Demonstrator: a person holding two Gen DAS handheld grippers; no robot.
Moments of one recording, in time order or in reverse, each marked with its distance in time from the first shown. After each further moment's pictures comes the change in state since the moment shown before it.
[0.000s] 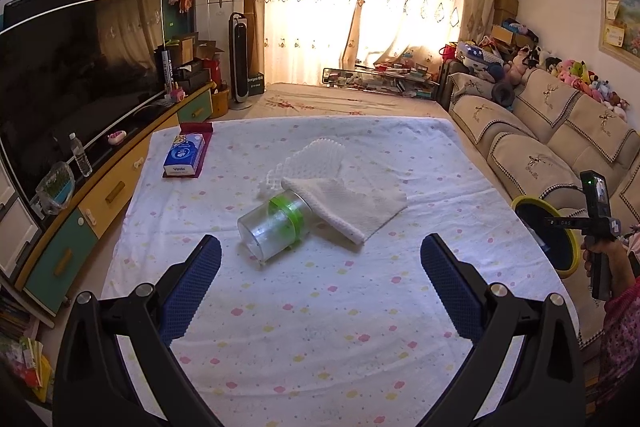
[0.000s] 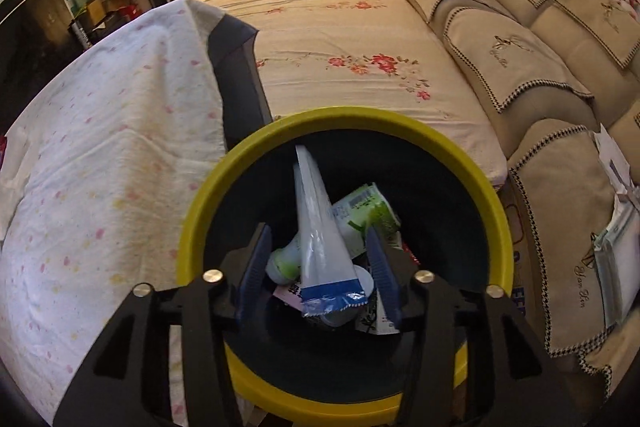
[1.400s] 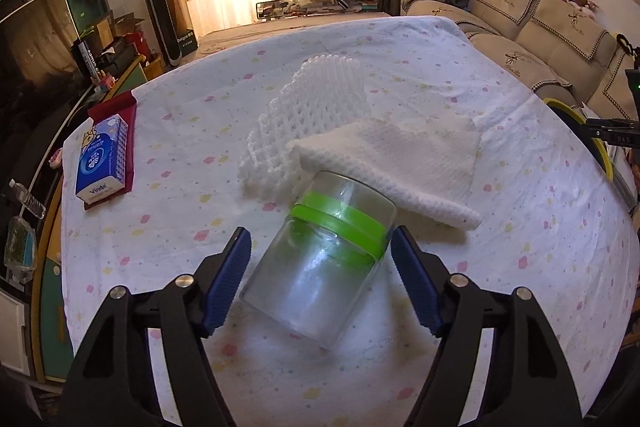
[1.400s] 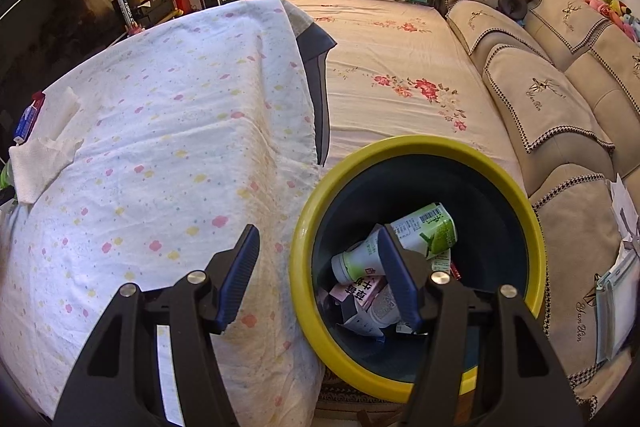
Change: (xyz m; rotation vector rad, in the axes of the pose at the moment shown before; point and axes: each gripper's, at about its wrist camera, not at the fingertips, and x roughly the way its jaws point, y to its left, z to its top) left arm 0.186 0.048 0.013 0.277 0.274 -0.159; right arm -0.028 0.081 -0.004 -0.182 -0.027 0.068
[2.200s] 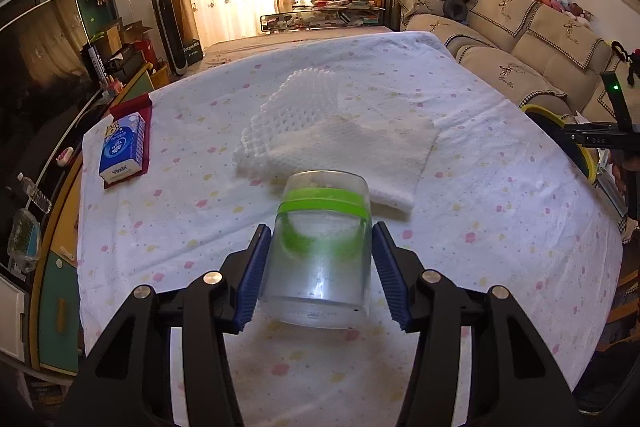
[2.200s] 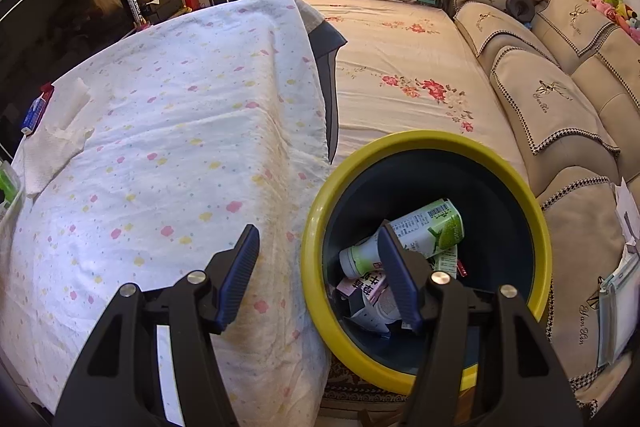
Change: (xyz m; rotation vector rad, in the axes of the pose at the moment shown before) left arm -0.063 -0.028 -0.030 -0.019 -0.067 0.015; right arm -0.004 0.003 -0.008 -0.018 -0.002 0.022
